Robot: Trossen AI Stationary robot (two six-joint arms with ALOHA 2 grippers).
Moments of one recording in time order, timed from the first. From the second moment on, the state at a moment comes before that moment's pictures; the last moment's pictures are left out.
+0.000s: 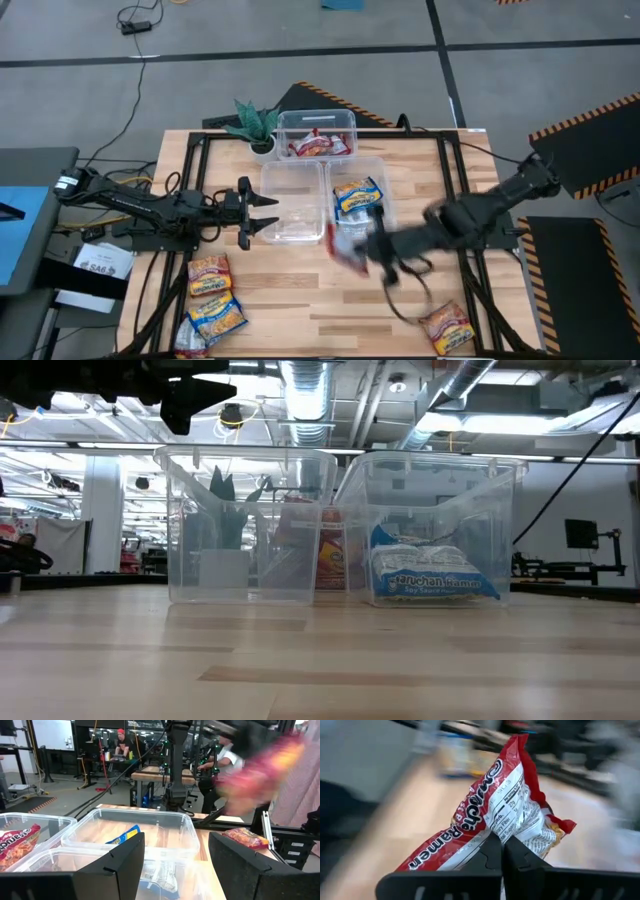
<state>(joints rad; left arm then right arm) -0.17 0.85 0.33 0.65 -0.31 -0.06 0.47 1.41 1.41 -0.60 0.37 -0.04</state>
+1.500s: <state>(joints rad) -0.17 0.85 0.33 0.65 -0.33 -0.05 -0.50 1.65 1.41 -0.31 0.19 0.10</state>
